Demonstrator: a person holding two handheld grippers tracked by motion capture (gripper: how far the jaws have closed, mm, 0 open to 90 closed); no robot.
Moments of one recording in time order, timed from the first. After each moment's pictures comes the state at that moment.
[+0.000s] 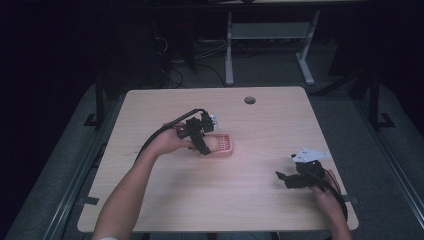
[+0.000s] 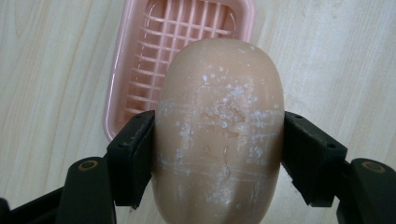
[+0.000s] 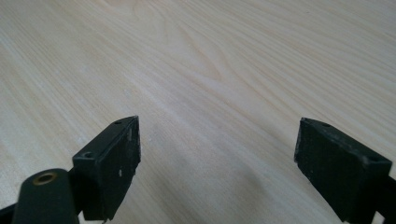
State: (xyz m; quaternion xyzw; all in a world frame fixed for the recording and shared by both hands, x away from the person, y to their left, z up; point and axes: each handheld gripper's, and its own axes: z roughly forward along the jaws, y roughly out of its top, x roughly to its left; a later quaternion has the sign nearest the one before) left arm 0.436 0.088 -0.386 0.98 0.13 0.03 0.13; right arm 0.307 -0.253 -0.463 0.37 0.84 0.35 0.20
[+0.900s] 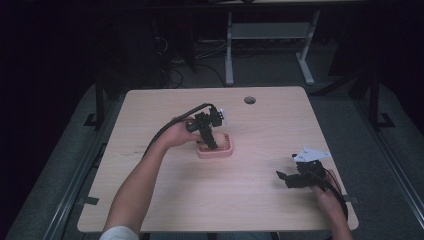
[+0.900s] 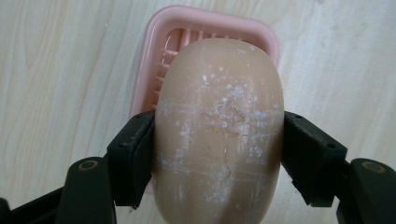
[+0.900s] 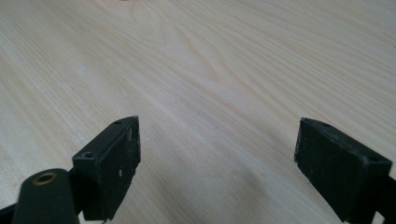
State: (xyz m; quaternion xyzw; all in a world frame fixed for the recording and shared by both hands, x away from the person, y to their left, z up) left arm 0.459 0.064 -0.390 0.99 0.13 0.02 0.11; right arm 0.307 -0.255 -0.462 0.37 0.83 0.36 0.20
